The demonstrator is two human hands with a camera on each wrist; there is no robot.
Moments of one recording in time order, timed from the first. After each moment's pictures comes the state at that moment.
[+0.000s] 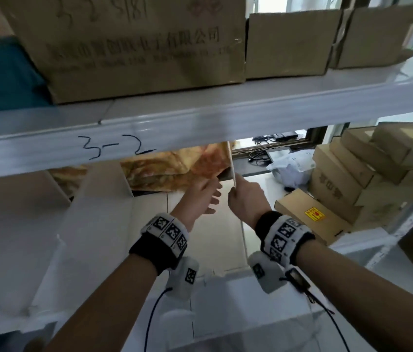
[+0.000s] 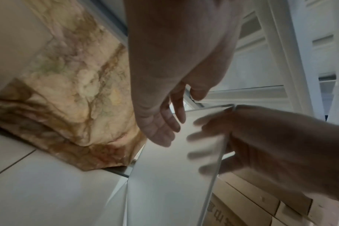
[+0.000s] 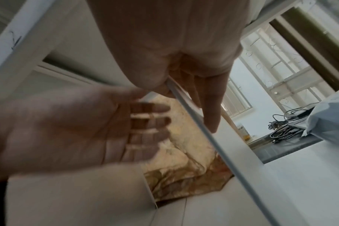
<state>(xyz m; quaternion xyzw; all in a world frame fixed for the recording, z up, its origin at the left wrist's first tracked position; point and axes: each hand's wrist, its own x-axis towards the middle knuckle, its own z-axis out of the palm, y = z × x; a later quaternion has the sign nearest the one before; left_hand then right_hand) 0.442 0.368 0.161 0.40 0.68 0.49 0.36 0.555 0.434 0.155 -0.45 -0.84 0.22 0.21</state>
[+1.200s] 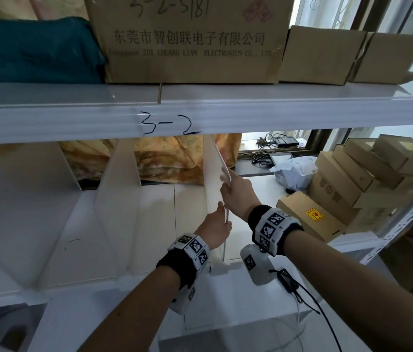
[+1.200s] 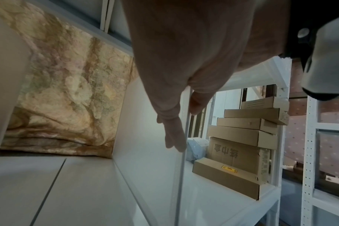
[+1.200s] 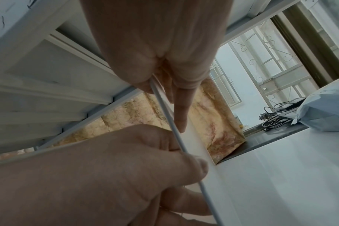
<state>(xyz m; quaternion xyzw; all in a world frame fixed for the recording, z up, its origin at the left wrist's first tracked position) 0.448 0.320 0.090 0.52 0.75 0.28 0.30 0.522 0.370 0.172 -0.37 -0.84 0.30 0.25</state>
